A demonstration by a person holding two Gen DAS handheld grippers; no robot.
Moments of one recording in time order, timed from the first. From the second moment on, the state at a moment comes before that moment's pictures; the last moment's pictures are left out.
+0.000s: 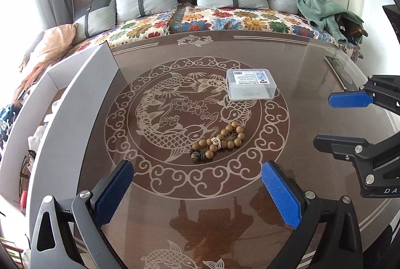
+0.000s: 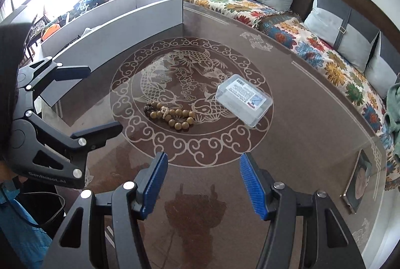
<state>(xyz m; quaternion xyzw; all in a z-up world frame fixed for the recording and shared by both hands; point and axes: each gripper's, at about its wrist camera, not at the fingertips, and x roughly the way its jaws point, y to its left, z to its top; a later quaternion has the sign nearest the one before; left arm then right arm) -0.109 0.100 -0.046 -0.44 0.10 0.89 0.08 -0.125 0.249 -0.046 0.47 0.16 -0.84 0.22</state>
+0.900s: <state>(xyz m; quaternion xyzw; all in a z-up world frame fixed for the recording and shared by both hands) -0.111 0.098 -0.055 -0.45 0.10 0.88 0.08 -0.129 0.246 -0.053 0.48 0.17 -0.83 0.23</state>
